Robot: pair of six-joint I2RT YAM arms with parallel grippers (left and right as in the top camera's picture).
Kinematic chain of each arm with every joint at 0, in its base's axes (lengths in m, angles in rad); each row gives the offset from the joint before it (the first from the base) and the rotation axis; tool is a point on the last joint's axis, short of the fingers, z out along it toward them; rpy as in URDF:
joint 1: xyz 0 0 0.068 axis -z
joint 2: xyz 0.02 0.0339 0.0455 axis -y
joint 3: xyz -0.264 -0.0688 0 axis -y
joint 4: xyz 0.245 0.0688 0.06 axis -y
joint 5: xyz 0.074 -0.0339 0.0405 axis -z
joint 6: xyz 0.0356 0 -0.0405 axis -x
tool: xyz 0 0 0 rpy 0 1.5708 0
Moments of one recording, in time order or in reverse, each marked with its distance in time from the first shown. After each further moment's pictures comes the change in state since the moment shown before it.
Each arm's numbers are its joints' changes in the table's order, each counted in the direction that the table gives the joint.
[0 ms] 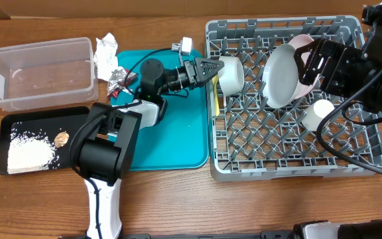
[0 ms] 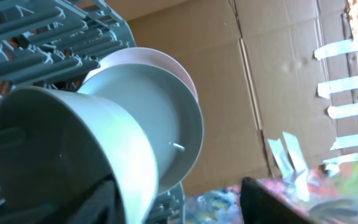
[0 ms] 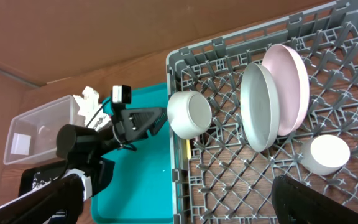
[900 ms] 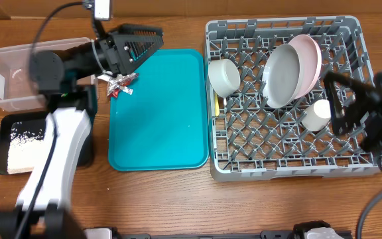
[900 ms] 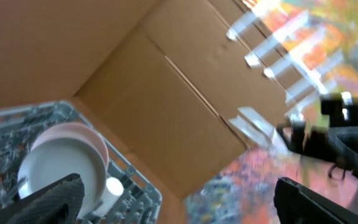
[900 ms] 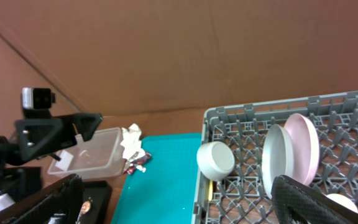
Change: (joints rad) left arm -0.327 0.696 0.012 -0.308 0.281 -0.047; right arm 0.000 0.246 0.006 0.107 -0.071 0.074
